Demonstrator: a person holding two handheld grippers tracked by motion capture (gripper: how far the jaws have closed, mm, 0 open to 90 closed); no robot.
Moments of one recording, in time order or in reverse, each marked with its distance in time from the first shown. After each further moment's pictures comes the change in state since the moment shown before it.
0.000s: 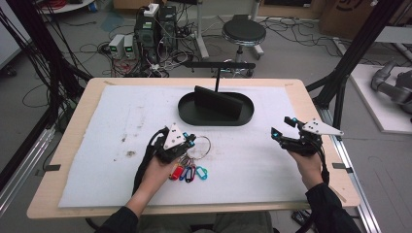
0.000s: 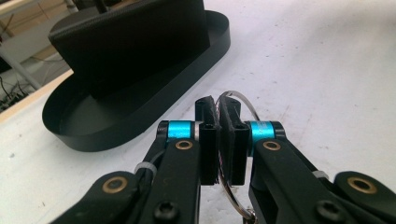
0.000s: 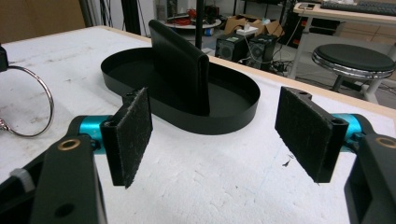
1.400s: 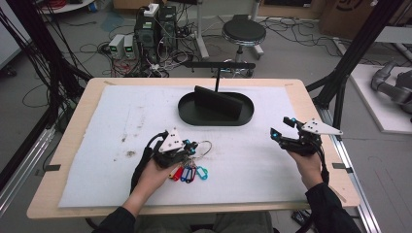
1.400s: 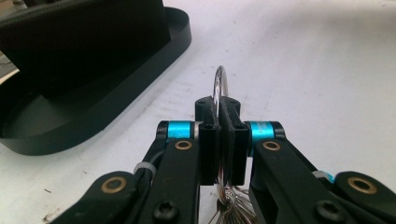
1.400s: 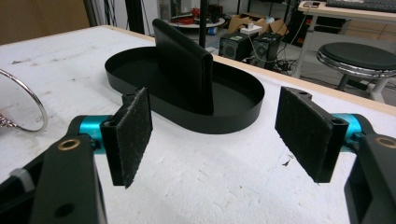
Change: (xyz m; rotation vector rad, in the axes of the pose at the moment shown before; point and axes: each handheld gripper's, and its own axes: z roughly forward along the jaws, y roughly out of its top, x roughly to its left) left arm 0.003 -0.010 -0.005 -0.023 -0.158 -0.026; right arm 0.000 0.000 0.002 0.004 0.016 0.005
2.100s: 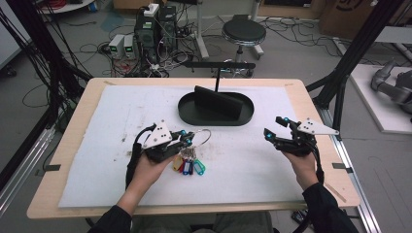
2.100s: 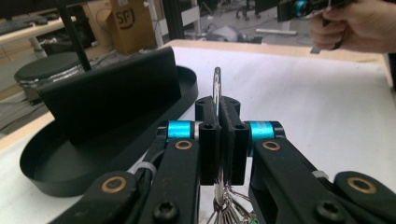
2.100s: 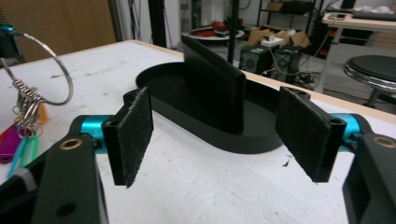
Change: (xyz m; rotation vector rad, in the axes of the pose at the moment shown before) left arm 0.009 0.020 -0.029 -0.189 0.000 -0.007; right arm 0.017 0.009 0.007 -0.054 0.094 -0.001
